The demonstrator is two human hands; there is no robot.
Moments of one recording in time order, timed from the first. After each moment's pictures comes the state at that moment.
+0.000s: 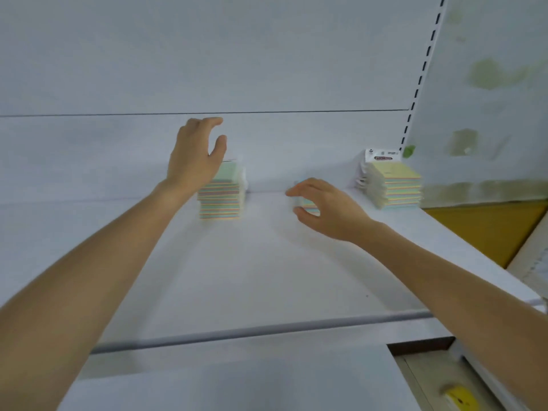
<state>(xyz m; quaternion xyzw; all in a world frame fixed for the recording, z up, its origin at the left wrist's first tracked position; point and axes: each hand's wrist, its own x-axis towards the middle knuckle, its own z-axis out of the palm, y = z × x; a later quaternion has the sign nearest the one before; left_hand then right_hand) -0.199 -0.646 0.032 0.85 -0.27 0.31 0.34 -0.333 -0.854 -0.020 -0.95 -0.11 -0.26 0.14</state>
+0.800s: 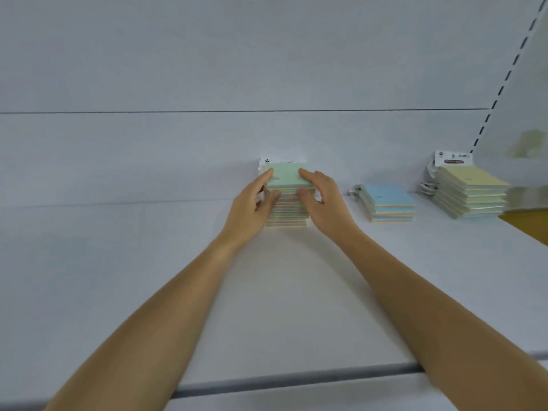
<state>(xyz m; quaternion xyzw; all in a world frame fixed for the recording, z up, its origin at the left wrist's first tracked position) -0.175 -0.604 -0.047 0.77 -0.31 0.11 0.54 -0.223 -0.750 -0.044 -0.85 0.04 -0.28 0.45</state>
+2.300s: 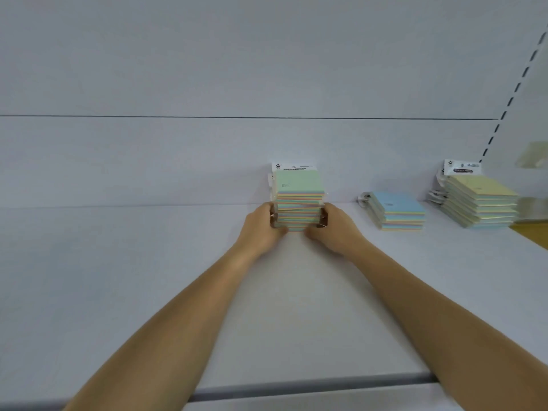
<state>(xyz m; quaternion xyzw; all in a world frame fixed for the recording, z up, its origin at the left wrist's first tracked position) -0.176 -0.601 -0.056 0.85 -0.25 0.02 0.46 -0.232 -0.748 -0.052 -0.90 0.13 -0.14 0.38</state>
